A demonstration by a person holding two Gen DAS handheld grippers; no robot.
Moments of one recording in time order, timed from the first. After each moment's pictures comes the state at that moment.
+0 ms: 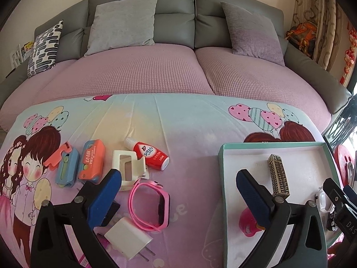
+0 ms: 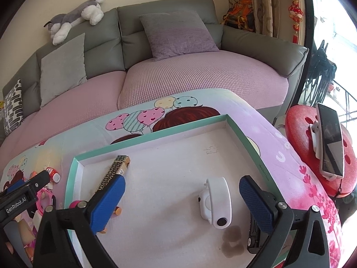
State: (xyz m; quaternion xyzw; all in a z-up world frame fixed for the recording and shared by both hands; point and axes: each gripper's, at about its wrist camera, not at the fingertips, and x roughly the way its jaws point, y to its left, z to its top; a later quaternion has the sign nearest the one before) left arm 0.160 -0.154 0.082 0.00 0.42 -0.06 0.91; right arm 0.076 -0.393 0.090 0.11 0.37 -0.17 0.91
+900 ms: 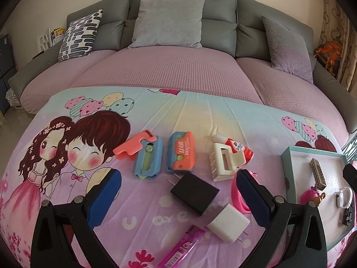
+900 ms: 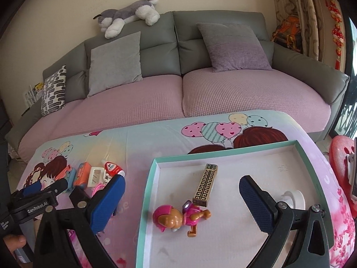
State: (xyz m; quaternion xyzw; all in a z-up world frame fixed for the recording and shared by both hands) left arm 0.137 -0.029 0.087 -0.03 0.41 0.02 0.91; right arm 0.094 -0.290 0.121 0.08 0.34 -0.02 0.94
